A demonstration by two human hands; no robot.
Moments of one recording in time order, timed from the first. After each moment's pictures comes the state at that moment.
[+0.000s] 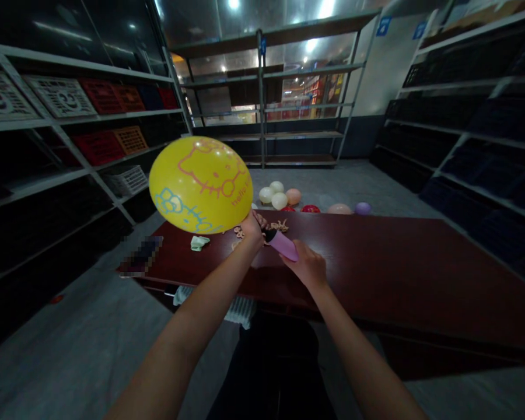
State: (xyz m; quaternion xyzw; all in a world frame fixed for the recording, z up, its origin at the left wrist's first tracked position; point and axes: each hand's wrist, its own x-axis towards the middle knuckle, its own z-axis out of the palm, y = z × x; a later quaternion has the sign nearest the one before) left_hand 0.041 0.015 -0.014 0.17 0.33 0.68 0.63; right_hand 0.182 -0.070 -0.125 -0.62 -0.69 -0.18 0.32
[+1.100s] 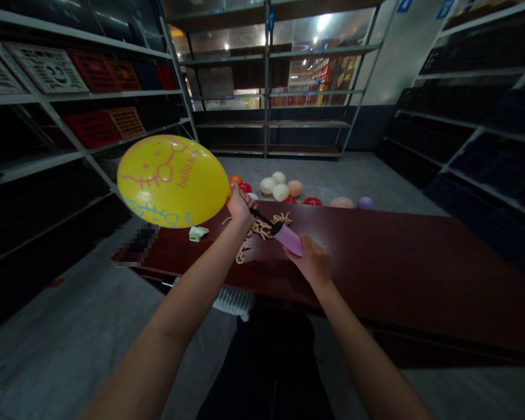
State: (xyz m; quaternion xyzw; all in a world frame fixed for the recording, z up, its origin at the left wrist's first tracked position) left_hand 0.007 0.036 0.014 0.15 0.31 0.72 0.60; right_hand 0.184 -0.073 -0.123 -0.63 -0.68 -0.19 0.32
